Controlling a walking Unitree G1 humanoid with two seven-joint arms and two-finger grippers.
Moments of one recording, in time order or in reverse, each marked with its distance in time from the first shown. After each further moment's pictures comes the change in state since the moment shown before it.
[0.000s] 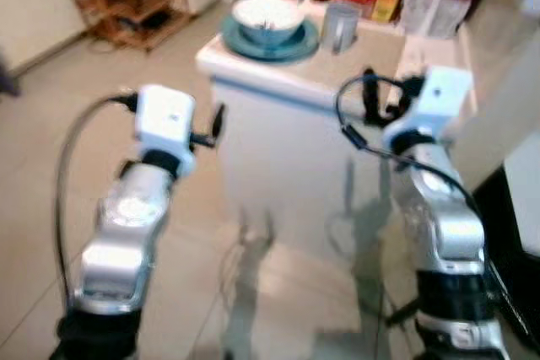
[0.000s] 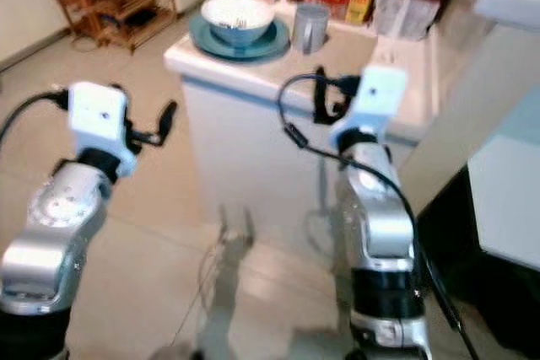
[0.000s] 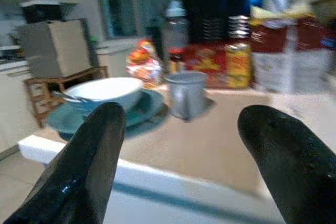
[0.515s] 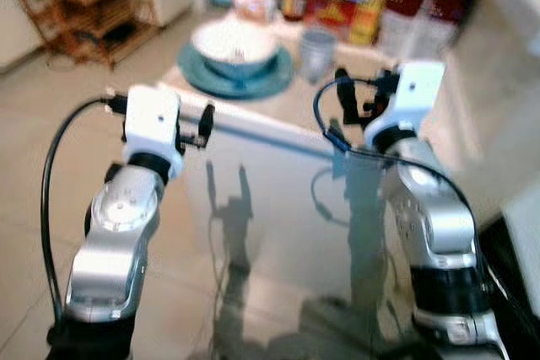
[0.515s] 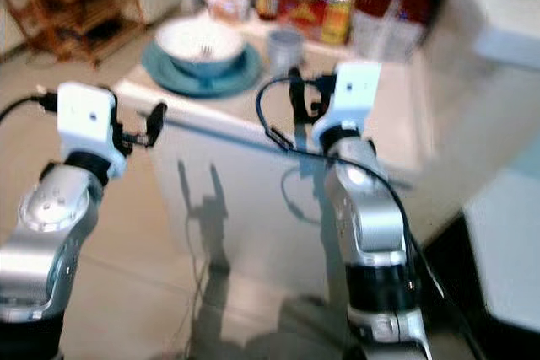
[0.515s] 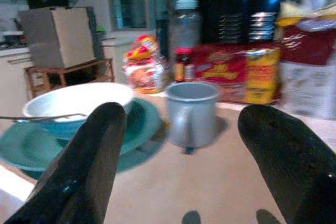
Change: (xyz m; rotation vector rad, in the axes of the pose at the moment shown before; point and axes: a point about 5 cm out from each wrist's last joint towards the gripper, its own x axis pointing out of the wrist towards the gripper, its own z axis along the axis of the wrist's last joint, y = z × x) left arm -0.005 0.007 -0.002 0.011 0.020 0.028; right arm 0.003 0.013 -0.005 -0.013 0.053 0.095
